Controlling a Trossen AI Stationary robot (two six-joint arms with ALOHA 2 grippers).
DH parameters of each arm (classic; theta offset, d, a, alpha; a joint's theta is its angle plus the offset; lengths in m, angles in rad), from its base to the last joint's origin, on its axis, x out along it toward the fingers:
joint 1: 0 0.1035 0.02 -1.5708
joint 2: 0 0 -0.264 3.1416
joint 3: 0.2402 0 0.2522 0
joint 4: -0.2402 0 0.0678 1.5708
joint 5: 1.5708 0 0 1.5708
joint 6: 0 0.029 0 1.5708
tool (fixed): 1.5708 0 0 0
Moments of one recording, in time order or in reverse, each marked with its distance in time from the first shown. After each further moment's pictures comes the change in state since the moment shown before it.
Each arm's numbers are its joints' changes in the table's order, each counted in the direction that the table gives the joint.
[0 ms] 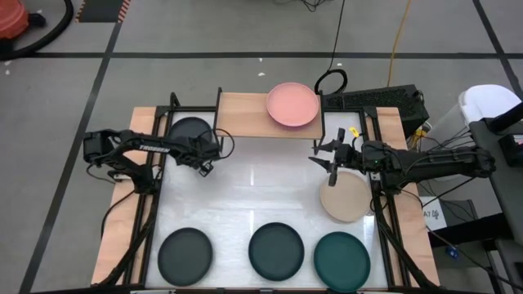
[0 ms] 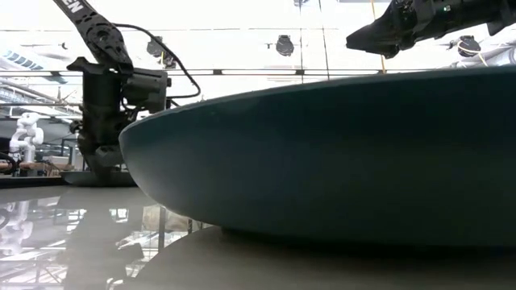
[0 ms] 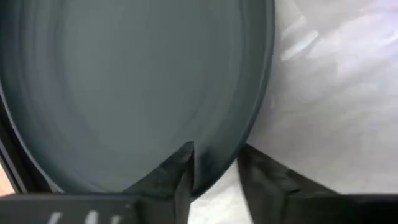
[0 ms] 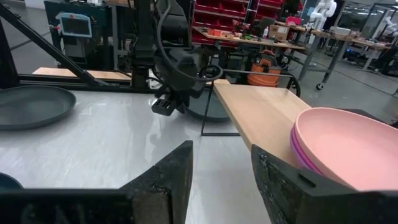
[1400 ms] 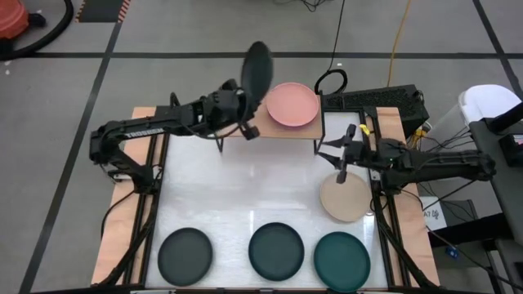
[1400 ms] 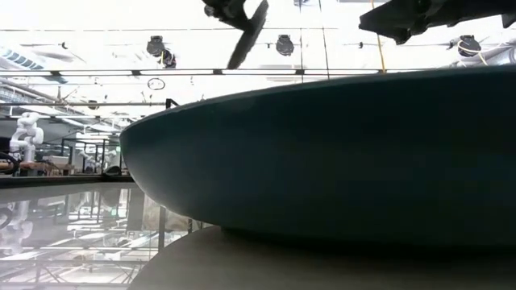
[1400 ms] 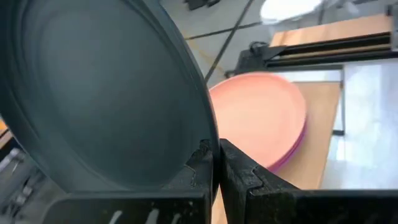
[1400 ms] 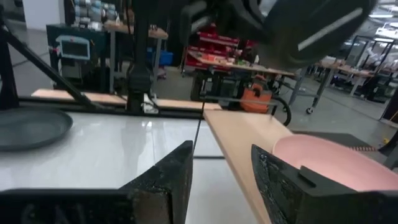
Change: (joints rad) left arm -0.096 0.066 0.878 0.389 -0.022 0.914; right arm 0.000 -0.146 0.000 -0.030 0.008 -0.054
